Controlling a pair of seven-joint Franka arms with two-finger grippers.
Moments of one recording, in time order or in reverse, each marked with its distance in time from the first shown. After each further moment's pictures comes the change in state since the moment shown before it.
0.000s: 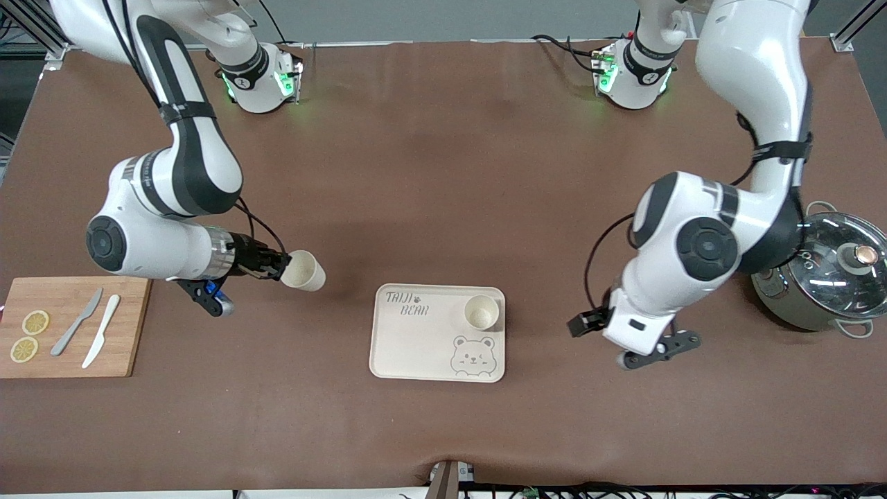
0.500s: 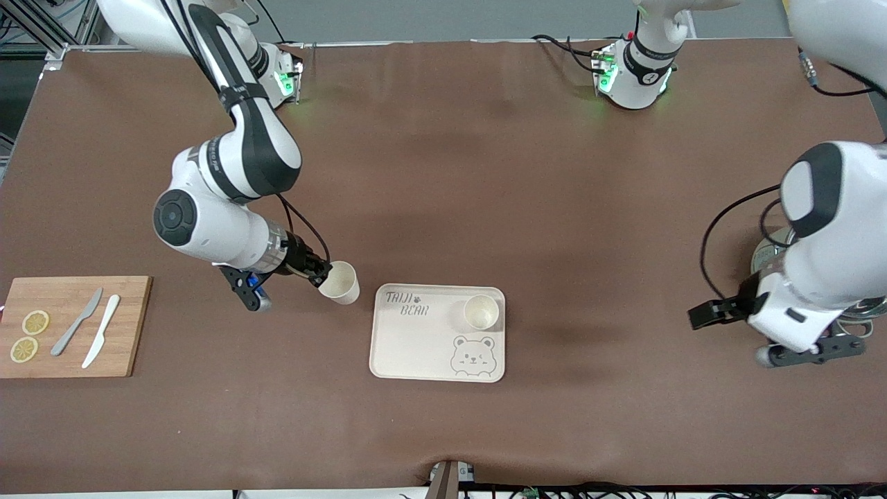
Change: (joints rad) left arm 0.210 -0.129 0.002 0.000 0.001 -0.140 0.341; right arm 0.128 0.033 -0.001 0.001 -0.031 0.173 0.225
